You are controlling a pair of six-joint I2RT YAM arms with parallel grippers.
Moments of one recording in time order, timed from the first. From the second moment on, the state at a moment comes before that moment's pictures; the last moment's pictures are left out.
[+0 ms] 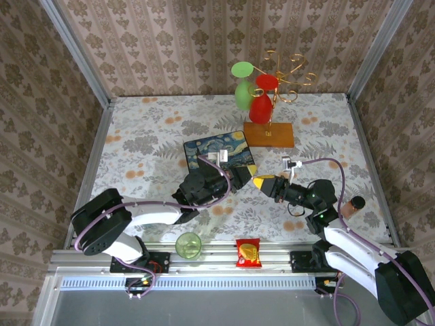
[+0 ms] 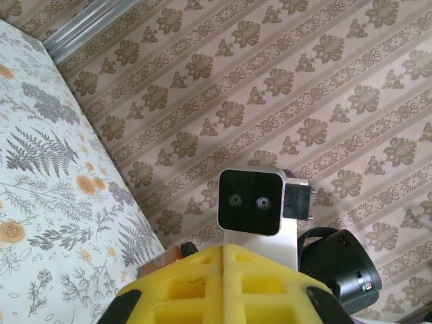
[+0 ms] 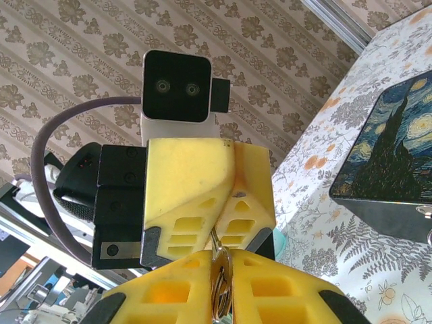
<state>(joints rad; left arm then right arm) -1.06 1.48 0.60 1.07 0.16 -1.03 0.39 0.86 0.19 0.85 -0.74 1.00</state>
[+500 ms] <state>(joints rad) -1.05 1.48 0.60 1.05 0.17 -1.03 0.40 0.88 0.20 0.84 -0.73 1.00</state>
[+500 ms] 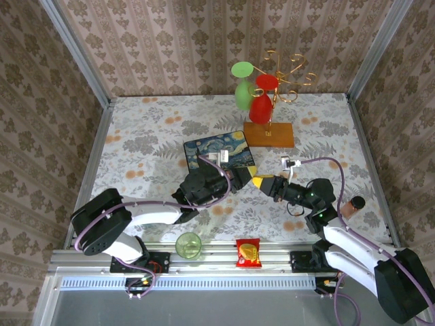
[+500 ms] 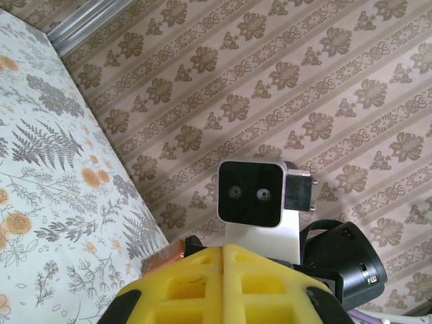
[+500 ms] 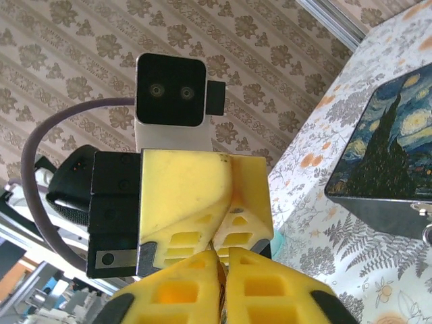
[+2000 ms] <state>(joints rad) -1.08 1.59 0.56 0.36 -0.31 -1.11 0.40 0.71 0.16 0.22 -0.42 0.78</state>
